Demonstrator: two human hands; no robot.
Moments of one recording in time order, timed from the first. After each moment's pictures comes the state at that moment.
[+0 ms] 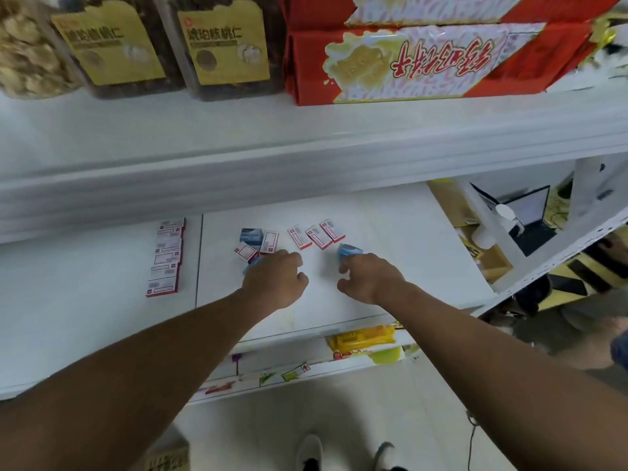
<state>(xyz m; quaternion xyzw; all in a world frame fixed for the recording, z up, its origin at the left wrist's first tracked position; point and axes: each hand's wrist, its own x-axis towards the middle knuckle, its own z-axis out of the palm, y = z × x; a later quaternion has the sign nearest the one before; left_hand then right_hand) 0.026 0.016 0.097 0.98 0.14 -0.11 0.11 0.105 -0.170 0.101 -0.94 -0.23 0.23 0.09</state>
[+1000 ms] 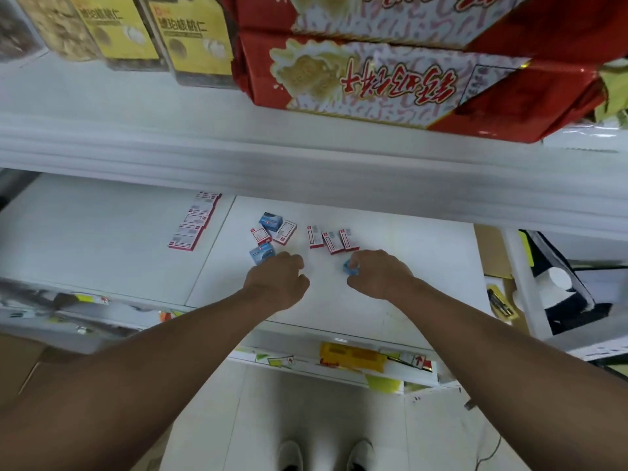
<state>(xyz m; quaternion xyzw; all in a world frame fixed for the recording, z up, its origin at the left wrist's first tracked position) 0.032 -0.041 0.093 0.94 0.30 -0.11 0.14 0.188 -0.197 0.097 -0.90 -0.35 0.27 0.06</state>
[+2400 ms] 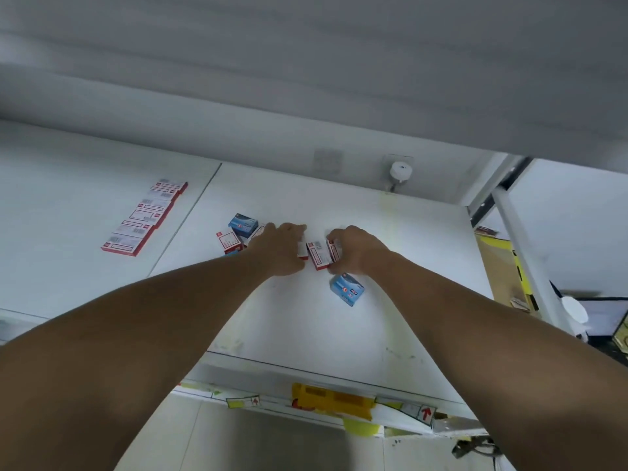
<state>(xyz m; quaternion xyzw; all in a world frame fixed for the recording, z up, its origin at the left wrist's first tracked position) 0.159 0.049 -0.012 0.96 0.22 -0.11 0.12 0.285 -0.105 0.005 -0.89 -0.43 0.16 0.03</state>
